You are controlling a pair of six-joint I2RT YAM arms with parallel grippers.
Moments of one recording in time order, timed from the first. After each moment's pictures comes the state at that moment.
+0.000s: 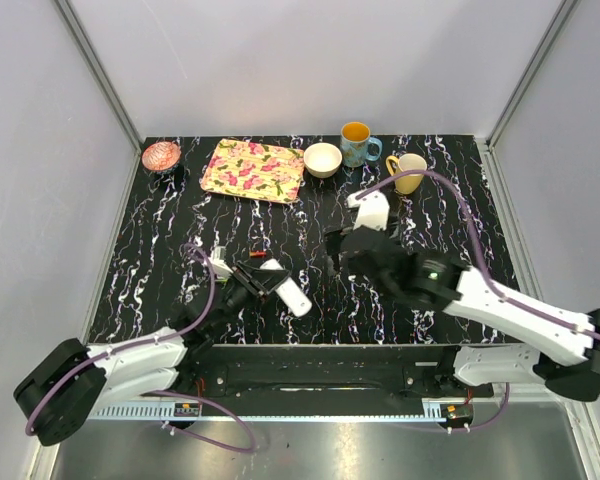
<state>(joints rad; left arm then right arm) -0.78 0.95 0.08 0.81 -0.06 -1.39 1.13 1.13 1.29 -0.80 0.67 0.53</state>
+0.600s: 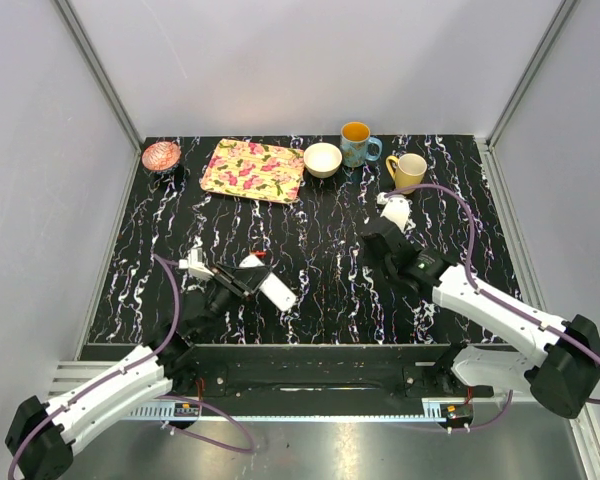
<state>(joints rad) -0.77 0.47 0.11 0.34 -0.19 -1.27 0.78 1.16 0.89 -0.47 0.53 0.61</state>
